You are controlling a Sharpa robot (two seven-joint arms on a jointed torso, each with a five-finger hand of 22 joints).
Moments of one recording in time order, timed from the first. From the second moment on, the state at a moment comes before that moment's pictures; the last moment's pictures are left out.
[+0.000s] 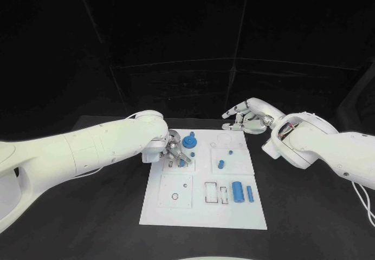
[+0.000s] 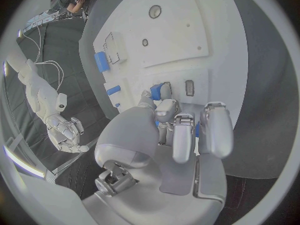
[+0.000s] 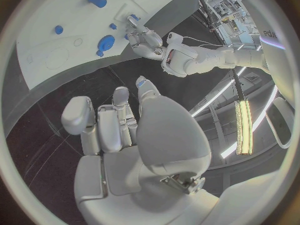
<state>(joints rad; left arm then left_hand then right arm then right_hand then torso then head) 1.31 -0.48 -0.14 1.17 -0.94 0.30 -0.59 1.24 0.18 -0.18 0.16 0.05 0.92 0.04 0.66 0.57 1.30 -0.02 1.17 1.07 1.47 -0.08 1.57 1.31 0.07 1.43 0.03 1.41 1.26 1.24 -0.87 0.00 1.56 -1.06 -0.36 -0.02 1.39 -0.04 -0.04 0.20 0.33 0.89 0.16 0.10 0.07 1.13 0.07 0.89 0.87 1.47 0.00 1.34 1.21 0.09 1.28 0.10 1.32 1.05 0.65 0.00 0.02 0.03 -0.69</state>
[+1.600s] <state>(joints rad) 1.26 -0.62 -0.14 1.34 -0.98 0.02 -0.53 1.20 0.11 0.17 0.05 0.04 0.89 0.04 0.64 0.61 1.30 -0.03 1.15 1.08 1.47 -0.09 1.57 1.31 0.07 1.42 0.02 1.41 1.29 1.24 -0.85 0.00 1.52 -1.06 -0.34 -0.03 1.40 -0.03 -0.04 0.20 0.36 0.89 0.16 0.10 0.07 1.12 0.07 0.88 0.86 1.47 0.00 1.33 1.21 0.10 1.27 0.10 1.31 1.04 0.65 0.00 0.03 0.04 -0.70</state>
